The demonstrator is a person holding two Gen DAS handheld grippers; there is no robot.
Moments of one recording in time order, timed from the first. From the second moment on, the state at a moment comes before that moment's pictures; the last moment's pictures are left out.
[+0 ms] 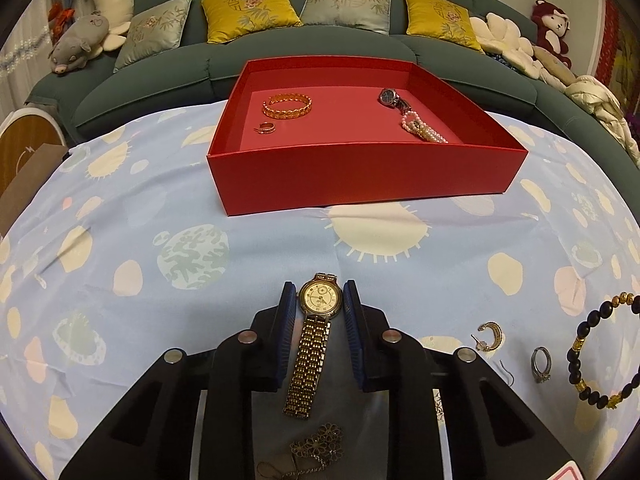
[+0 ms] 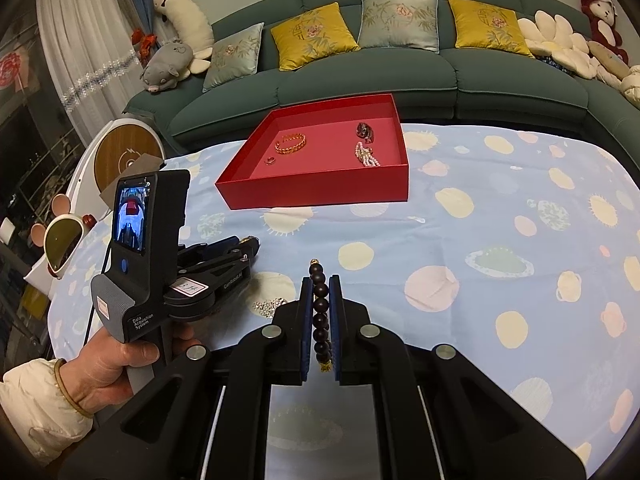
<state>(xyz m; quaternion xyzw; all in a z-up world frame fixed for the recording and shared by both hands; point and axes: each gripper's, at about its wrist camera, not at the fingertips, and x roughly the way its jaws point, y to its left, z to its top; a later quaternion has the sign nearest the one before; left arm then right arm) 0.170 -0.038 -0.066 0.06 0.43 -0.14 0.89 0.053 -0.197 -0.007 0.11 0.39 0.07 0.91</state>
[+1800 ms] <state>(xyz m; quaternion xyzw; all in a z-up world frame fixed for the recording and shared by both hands) 0.275 -0.050 0.056 0.01 0.38 -0.19 0.91 0.220 -0.198 0.069 0.13 0.33 0.09 0.93</state>
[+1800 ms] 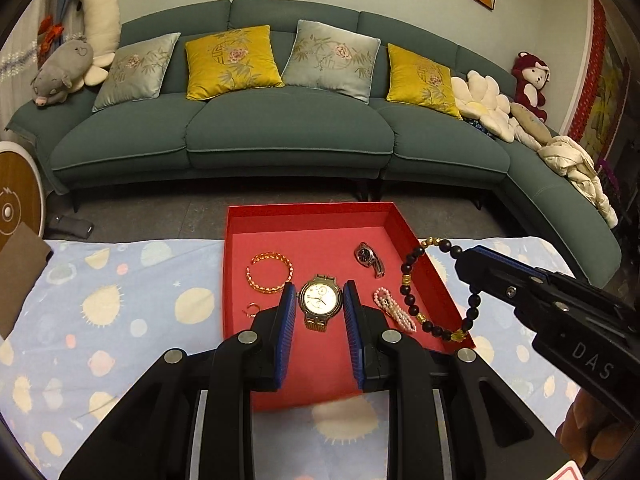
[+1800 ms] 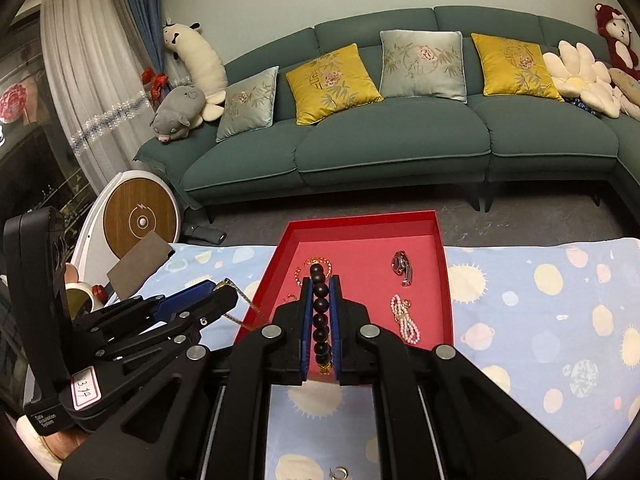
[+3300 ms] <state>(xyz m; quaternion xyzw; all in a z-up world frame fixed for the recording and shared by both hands) 0.122 0.020 0.073 0.03 0.36 -0.16 0.92 0.075 -0.210 0.097 0.08 0.31 0.06 0.95</state>
